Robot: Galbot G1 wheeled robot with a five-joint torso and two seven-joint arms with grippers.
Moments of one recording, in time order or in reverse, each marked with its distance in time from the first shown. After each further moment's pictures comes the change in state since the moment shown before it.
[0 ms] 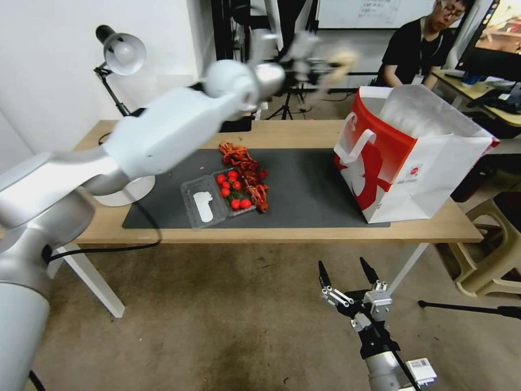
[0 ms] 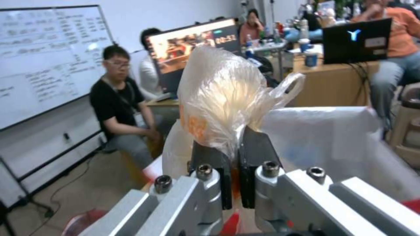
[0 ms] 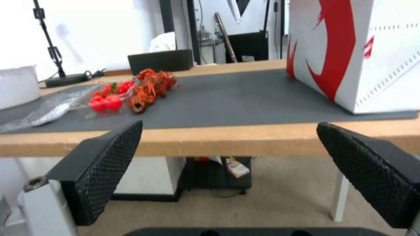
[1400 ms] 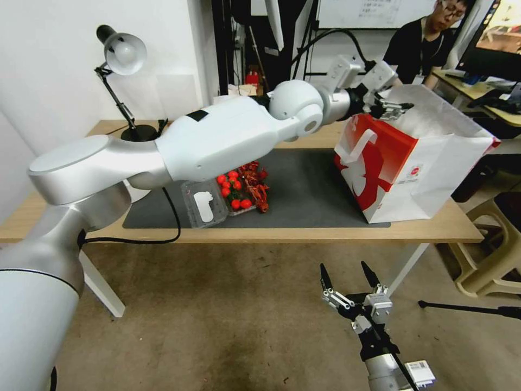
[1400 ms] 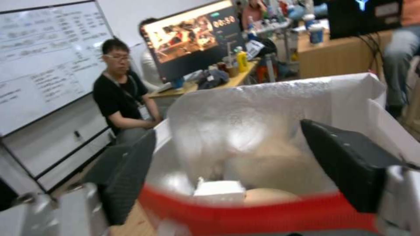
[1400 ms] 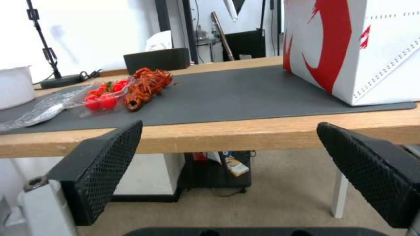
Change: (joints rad) left arm -0.017 -0.071 0.099 0.014 0.064 -0.021 -0.062; right arm 0.013 0.009 0.001 -0.026 0.013 0.011 -0.002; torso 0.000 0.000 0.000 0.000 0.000
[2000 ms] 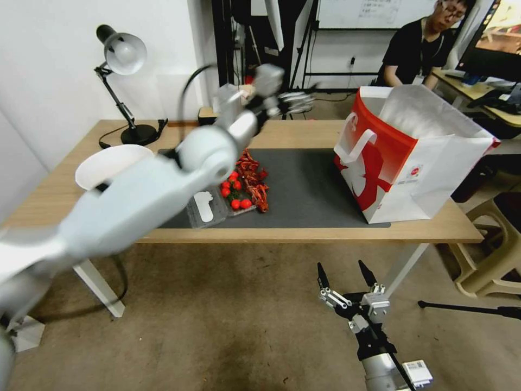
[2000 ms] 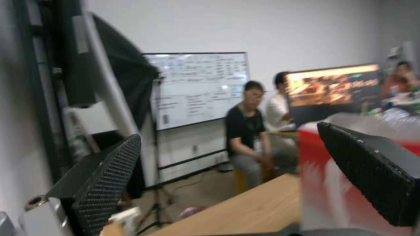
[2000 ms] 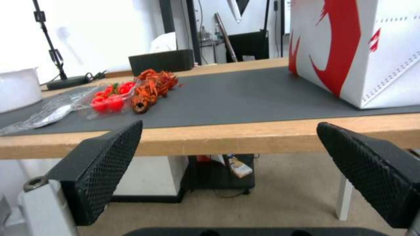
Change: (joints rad) left arm 0.347 0.361 -0.289 -0.400 0.117 -0.135 -0.313; right arm -0.002 0.011 -0.009 0.011 -0.007 -0.004 -0.002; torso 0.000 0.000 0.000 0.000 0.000
